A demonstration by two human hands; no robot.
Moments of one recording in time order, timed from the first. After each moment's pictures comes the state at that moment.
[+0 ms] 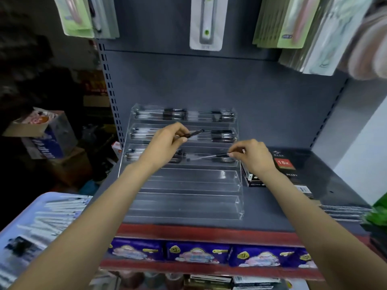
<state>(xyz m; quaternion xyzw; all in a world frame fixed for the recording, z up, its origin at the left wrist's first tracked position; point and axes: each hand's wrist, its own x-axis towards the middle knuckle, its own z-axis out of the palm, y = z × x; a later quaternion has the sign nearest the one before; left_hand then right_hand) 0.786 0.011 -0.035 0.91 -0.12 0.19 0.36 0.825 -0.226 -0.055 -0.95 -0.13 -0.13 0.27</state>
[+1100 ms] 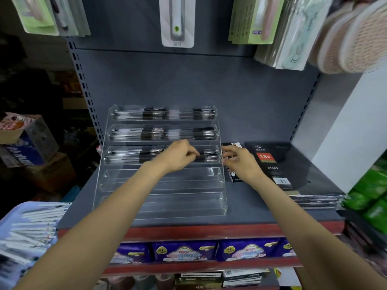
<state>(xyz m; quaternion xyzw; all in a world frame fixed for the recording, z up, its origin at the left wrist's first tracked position) 0.826 -0.042 -0.065 0.96 -0.20 0.03 0.20 0.804 -0.244 -0.070 -0.88 -0.08 -0.02 0.47</state>
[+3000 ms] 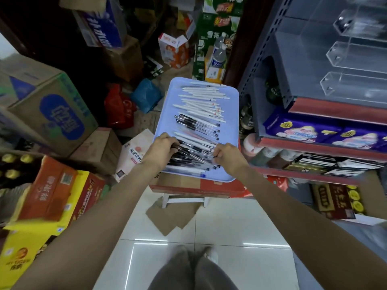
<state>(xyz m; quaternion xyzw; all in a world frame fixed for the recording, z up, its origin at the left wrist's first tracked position) 0.538 0.482 -0.310 0.96 0.02 -0.07 0.27 0.570 0.266 -0.284 -0.94 -0.11 0.24 0.20</state>
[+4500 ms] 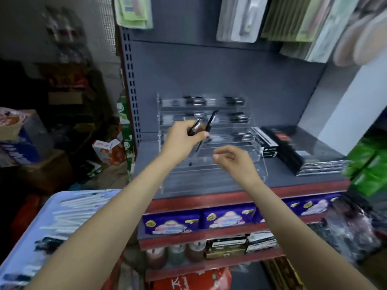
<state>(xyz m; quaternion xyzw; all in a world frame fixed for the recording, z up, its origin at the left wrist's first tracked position) 0.715 0.098 -0.044 0.83 -0.17 0.13 0.52 0.683 -0.065 -0.082 -0.83 -0.04 -0.09 0.55</state>
